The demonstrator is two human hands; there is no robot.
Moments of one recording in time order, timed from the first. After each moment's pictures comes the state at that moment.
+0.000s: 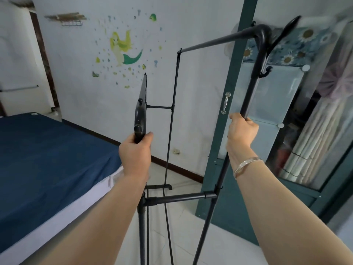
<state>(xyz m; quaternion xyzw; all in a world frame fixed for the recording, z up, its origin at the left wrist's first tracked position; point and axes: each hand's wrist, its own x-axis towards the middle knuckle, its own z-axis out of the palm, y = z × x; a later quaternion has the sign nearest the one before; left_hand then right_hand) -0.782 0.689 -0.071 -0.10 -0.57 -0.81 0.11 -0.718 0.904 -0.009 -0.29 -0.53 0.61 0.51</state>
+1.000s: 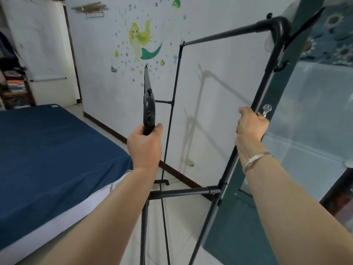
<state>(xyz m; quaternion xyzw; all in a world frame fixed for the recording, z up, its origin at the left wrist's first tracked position) -0.989 0.853 -0.062 -0.05 -0.57 -0.80 0.17 -0.976 1.081 -0.008 -0.25 -0.53 0.67 0.46</state>
